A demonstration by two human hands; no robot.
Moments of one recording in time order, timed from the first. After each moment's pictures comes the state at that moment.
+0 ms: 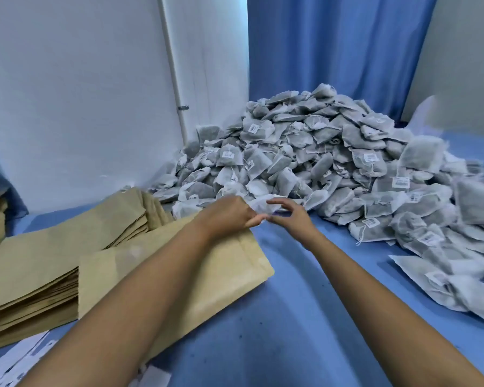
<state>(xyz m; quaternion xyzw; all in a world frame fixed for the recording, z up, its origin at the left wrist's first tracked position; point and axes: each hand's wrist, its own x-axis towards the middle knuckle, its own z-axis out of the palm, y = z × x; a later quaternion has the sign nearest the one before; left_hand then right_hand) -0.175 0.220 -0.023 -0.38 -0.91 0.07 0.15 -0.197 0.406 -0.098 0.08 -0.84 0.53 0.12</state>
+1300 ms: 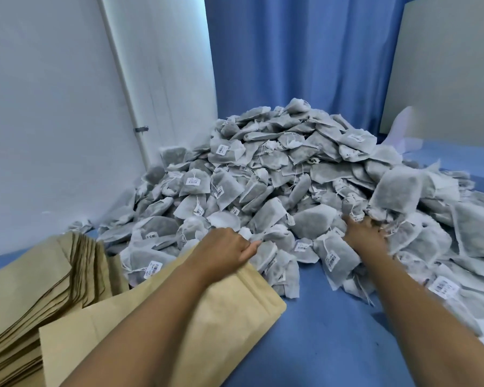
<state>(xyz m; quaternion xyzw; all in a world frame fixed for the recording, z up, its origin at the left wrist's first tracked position) -0.258 0.288 -0.060 -0.35 -0.92 -0.03 0.18 -0.306 0.627 -0.138 -0.25 -0.97 0.07 0.05</state>
